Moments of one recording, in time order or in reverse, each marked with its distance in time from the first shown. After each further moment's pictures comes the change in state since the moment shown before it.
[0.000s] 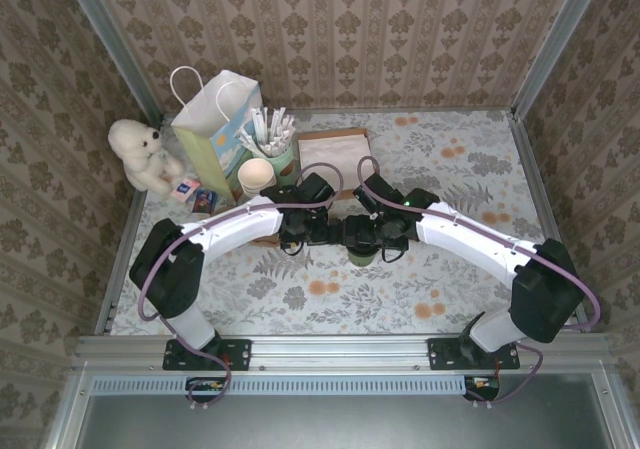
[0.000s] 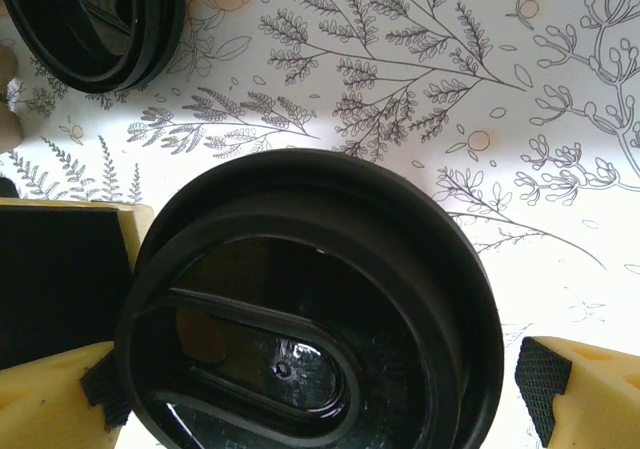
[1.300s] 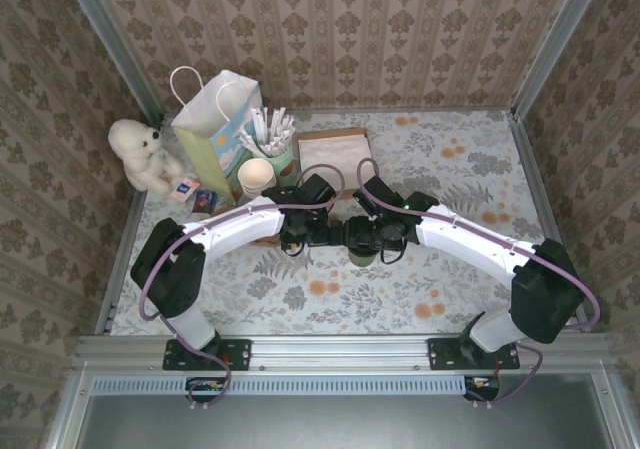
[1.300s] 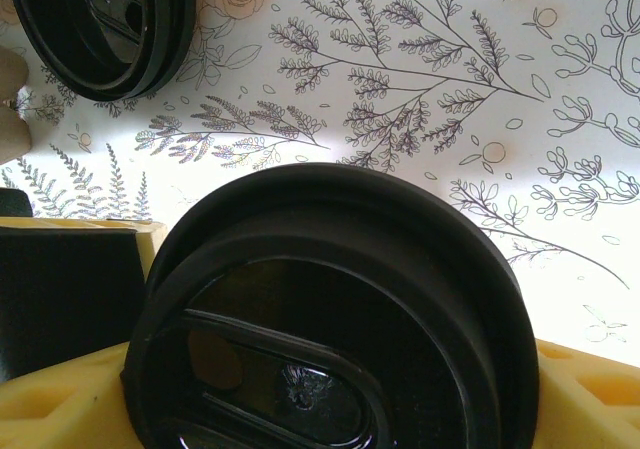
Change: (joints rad) left arm -0.008 0.005 0.000 -0.002 -0.003 0.000; right arm 0.002 -0.006 -0.038 0.062 -0.001 0.003
